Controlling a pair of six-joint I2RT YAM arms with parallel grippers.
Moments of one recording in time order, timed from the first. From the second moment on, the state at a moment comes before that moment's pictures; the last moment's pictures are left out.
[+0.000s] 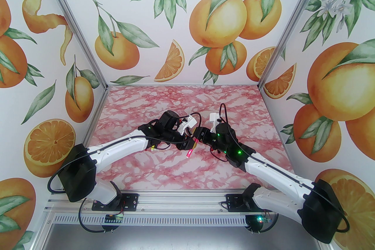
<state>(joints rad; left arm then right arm) -0.81 1.52 1.06 -0.31 0.62 -0.32 0.65 1.09 0.60 0.08 -0.14 0.97</state>
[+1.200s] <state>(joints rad) -0.84 1.49 0.99 -0.09 0.64 -0.45 0.65 0.99 0.58 0.10 -0.09 1.04</state>
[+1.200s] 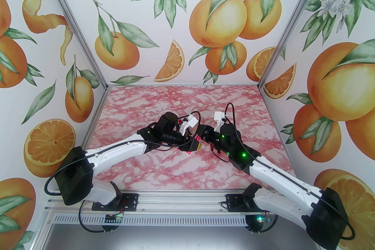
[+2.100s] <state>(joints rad) -0.90 1.48 0.99 -0.10 0.56 -0.32 0.59 0.86 0.51 0.08 -0.17 1.03</state>
